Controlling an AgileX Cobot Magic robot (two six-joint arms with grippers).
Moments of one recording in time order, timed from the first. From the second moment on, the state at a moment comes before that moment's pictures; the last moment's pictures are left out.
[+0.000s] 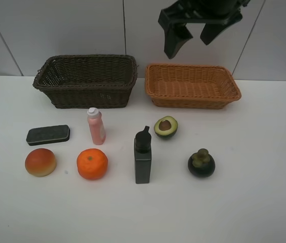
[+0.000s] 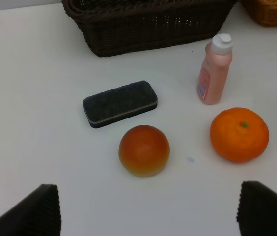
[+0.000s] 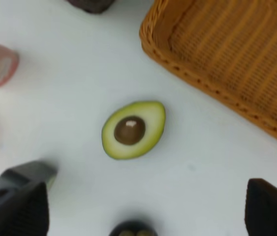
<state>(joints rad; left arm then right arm) -0.10 -0.01 -0.51 -0.10 1.06 0.08 0.64 1.65 -1.61 -0.17 1.22 0.10</state>
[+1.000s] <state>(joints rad) -0.10 -0.01 -0.51 -0.10 1.06 0.08 0.55 1.53 -0.90 -0.04 0.82 0.12</state>
